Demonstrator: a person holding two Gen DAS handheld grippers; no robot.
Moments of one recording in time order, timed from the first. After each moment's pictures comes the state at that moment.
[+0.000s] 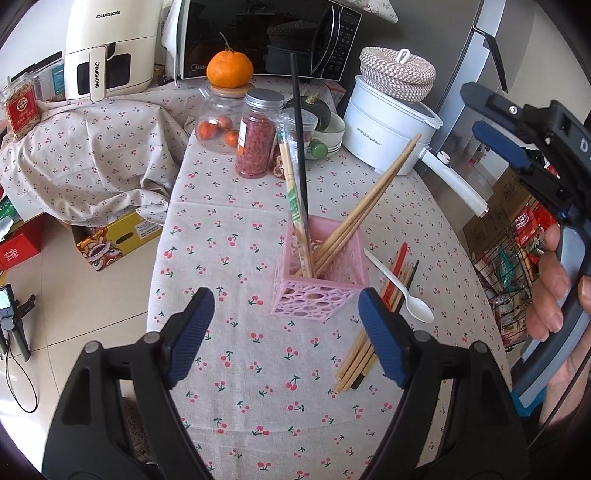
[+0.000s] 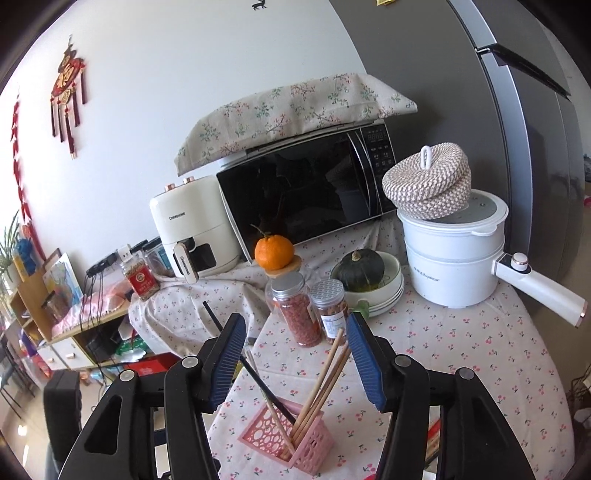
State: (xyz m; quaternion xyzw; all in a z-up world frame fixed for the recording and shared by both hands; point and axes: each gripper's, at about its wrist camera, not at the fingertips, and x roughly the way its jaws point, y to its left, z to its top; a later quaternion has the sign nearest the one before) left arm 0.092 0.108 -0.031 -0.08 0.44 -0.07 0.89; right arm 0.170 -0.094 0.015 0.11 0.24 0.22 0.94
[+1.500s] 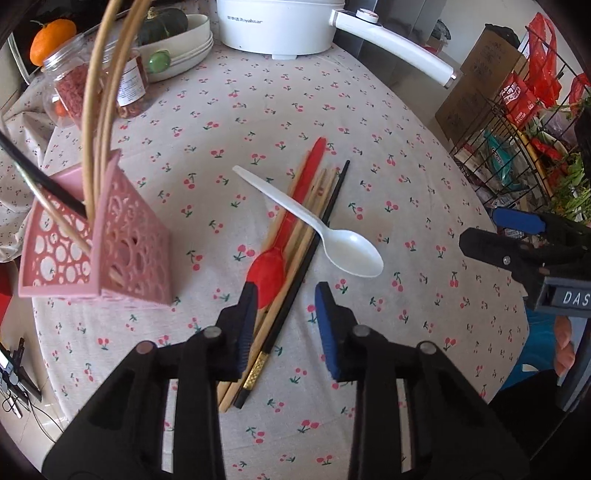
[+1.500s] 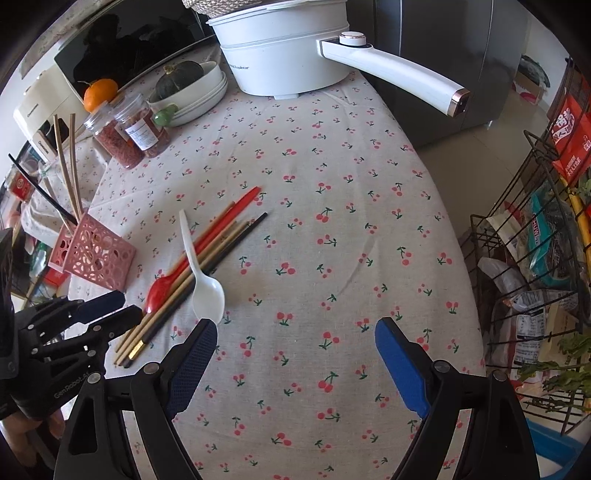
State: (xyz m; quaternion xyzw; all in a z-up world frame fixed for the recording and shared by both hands) left arm 0.146 -0.058 -0.101 0.04 0.56 -0.16 0.81; right arm 0.164 -0.254 -0.127 0.04 0.57 0.06 0.82
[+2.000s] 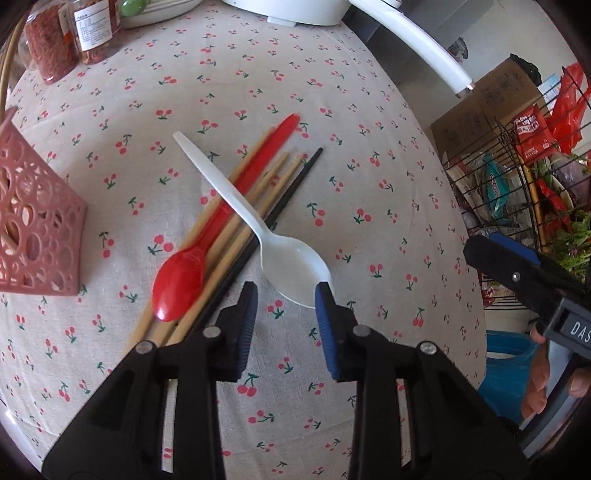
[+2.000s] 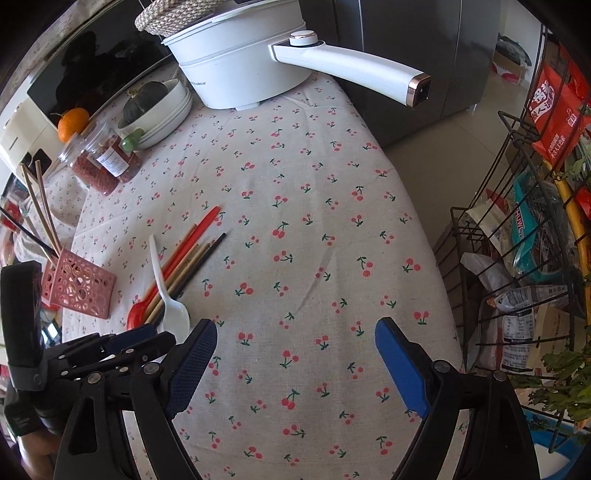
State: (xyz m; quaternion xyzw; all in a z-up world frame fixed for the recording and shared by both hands) left arm 0.158 -0.085 -0.135 -0.07 0.62 -0.16 0.77; right arm 0.179 -0.290 -0.129 0.08 0.57 0.03 0.82
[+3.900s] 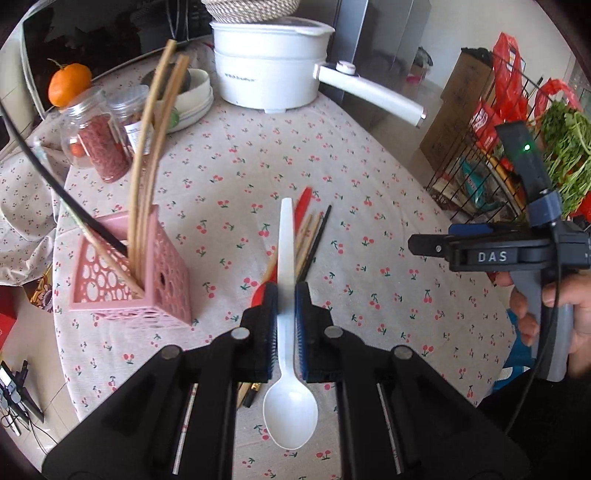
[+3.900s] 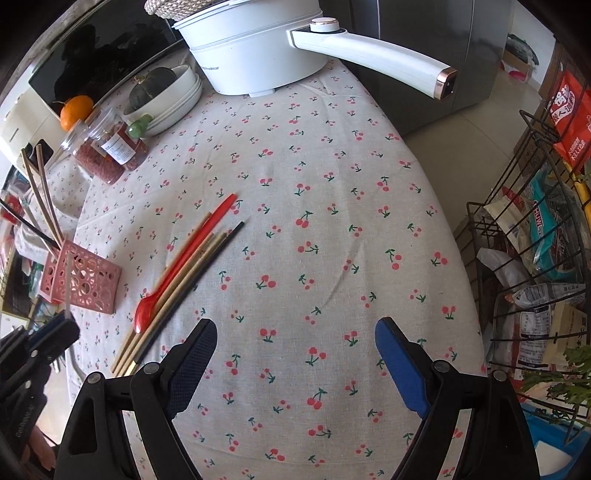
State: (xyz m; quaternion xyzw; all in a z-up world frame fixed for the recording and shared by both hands) left arm 0.108 -0.039 -0.055 0.04 0.48 -0.18 0.86; right arm 0.184 -0.265 -0.138 0.08 0.58 0.04 0.81
